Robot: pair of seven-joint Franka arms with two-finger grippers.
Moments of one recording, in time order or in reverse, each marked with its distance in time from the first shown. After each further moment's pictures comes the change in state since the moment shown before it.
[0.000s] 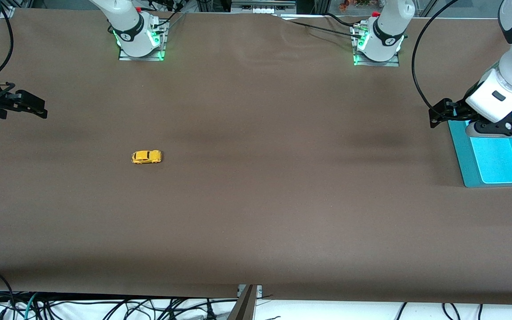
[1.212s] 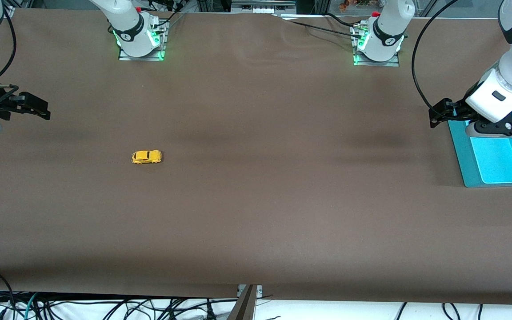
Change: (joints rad) left arm 0.000 0.000 0.000 0.000 0.000 0.000 0.000; right arm 0.012 0.012 0.010 -0.001 0.008 0.001 0.007
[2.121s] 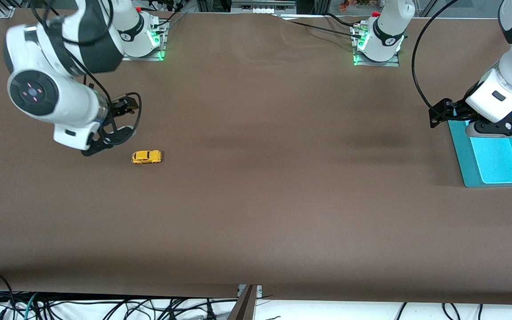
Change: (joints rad) left arm 0.000 0.000 0.000 0.000 0.000 0.000 0.000; right arm 0.253 0.202 0.017 -0.020 0.012 -0.050 -0.324
